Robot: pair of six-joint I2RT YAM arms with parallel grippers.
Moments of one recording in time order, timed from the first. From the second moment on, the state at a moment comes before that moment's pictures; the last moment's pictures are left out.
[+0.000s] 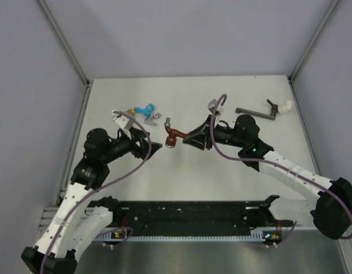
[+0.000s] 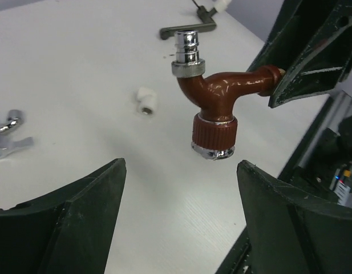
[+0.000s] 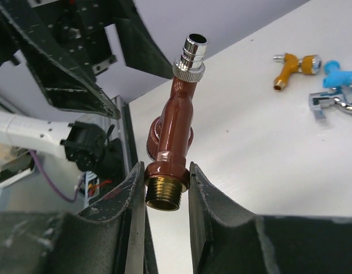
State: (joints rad) left arm -0.34 0.68 0.77 -0.26 0.49 -0.18; right arm 0.66 1.16 0.76 0.41 -0.61 0.41
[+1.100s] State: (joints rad) left arm -0.36 0.96 0.61 0.65 0.95 -0.86; right arm 0.66 1.16 0.76 0.57 -0.84 0.40
